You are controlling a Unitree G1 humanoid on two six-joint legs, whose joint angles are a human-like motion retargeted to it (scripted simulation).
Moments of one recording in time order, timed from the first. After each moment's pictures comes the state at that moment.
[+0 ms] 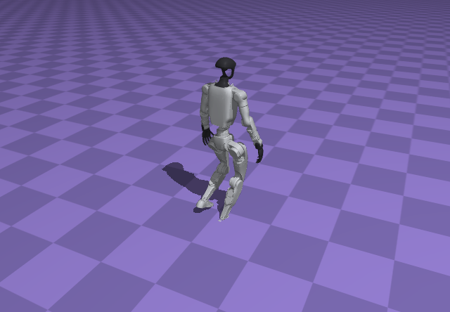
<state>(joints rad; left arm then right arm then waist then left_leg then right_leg) -0.14 0.31 -0.12 1.32 0.14 0.00 -0.15 -0.08 -0.35 0.25 1.18 -0.03 0.01 0.18 0.09 0.11 0.10 -0.39 0.24 0.06 1.39 -0.56 0.03 -0.12 0.22 -0.01 0.62 -0.60 -0.10</state>
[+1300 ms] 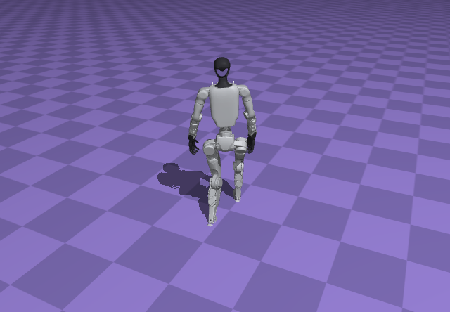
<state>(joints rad) -0.09 0.33 -0.24 1.24 0.15 -0.05 -0.14 -0.08 -0.22 0.37 1.25 -0.15 0.00 0.27 0.07 -0.08 -0.06 -0.15 -0.24 -0.33 0.66 -0.70 0.13 -0.71 0.00 -0.01 0.62 -0.34 0.08</state>
